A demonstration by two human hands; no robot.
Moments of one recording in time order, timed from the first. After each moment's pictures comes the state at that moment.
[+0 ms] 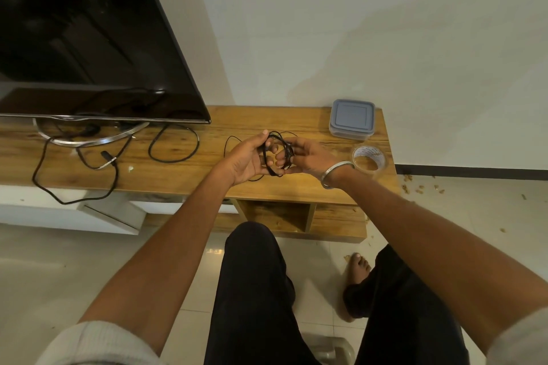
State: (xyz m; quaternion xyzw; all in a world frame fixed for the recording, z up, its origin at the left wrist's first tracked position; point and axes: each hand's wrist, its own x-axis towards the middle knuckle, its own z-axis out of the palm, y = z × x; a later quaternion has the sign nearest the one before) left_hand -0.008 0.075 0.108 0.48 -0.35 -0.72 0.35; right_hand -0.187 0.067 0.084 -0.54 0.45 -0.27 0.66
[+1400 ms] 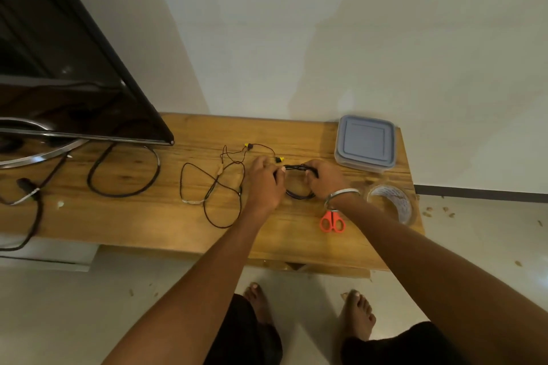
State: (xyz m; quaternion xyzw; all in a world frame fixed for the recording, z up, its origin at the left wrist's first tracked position) left_hand -0.066 -0.040 -0.046 0.69 -0.63 -0.26 0.24; right_hand -0.216 -0.056 -0.019 -0.65 0.66 -0.13 0.35
